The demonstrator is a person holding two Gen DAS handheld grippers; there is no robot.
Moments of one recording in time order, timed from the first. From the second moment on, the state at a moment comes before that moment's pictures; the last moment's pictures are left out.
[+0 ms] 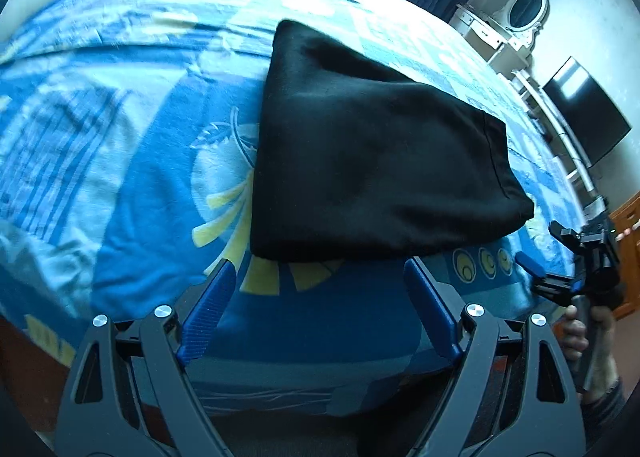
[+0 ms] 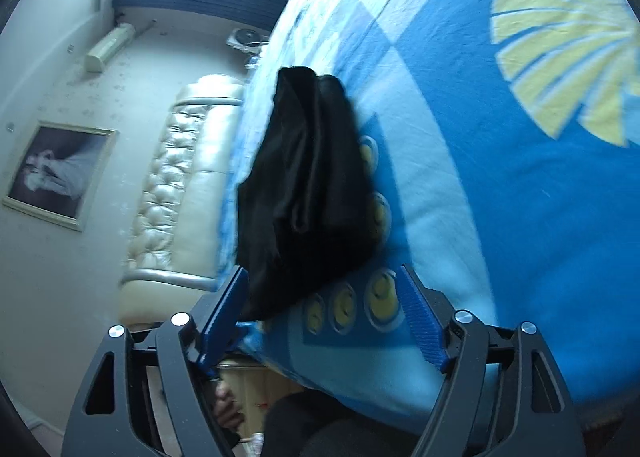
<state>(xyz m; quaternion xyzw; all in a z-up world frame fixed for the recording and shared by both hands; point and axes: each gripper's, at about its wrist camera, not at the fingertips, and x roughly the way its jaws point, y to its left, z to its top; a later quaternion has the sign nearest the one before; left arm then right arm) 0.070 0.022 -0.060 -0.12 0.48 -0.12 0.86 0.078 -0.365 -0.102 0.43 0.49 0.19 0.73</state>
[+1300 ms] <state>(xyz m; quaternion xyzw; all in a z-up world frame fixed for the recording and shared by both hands) 0.001 -0.010 -0.018 -0.02 0.39 -0.03 0.92 0.027 -0.265 -0.043 0.07 0.47 0.02 0.88</state>
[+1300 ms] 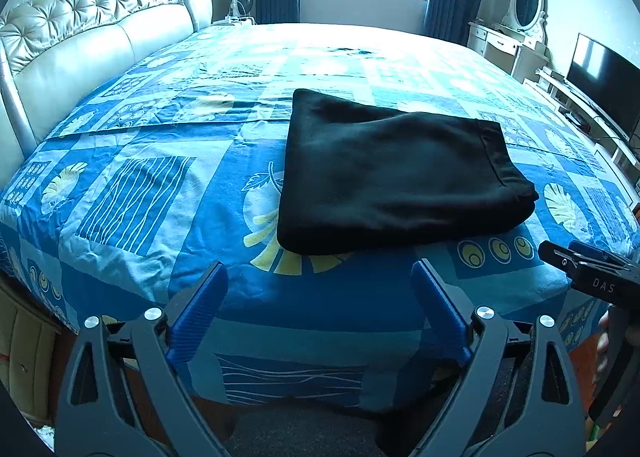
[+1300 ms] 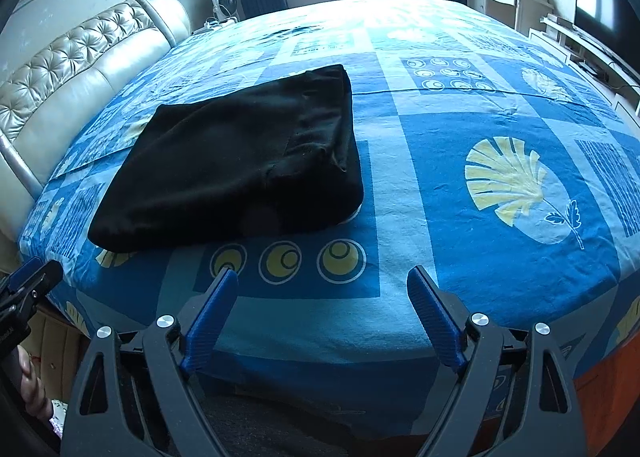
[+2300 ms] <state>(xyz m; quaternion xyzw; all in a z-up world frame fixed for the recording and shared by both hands) 0.003 -0.014 -0.019 0.00 0.39 -0.02 0.92 0.025 -0.260 -0.050 0.07 0.48 0.03 0.88</state>
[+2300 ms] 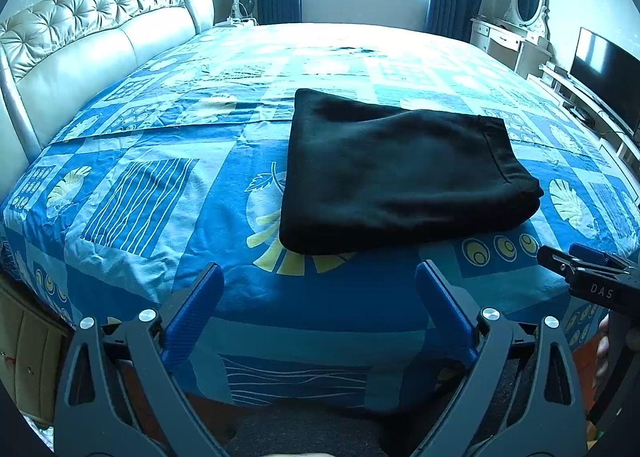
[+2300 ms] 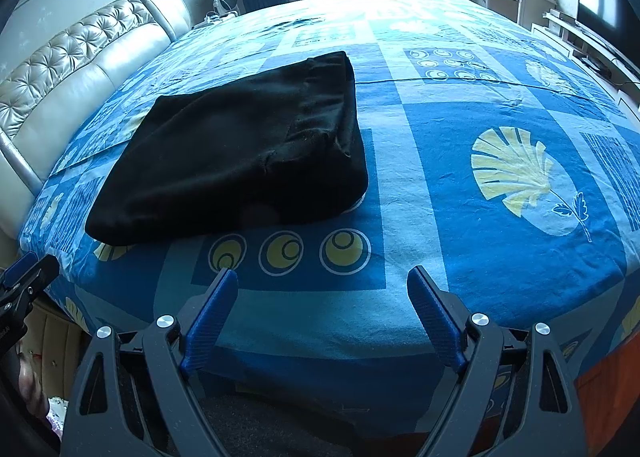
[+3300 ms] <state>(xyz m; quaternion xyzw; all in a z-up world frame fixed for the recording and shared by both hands) 0.003 -0.013 -0.020 0.00 0.40 -0.01 0.92 0.023 -0.254 -0.054 0.06 0.49 0.04 0.87</state>
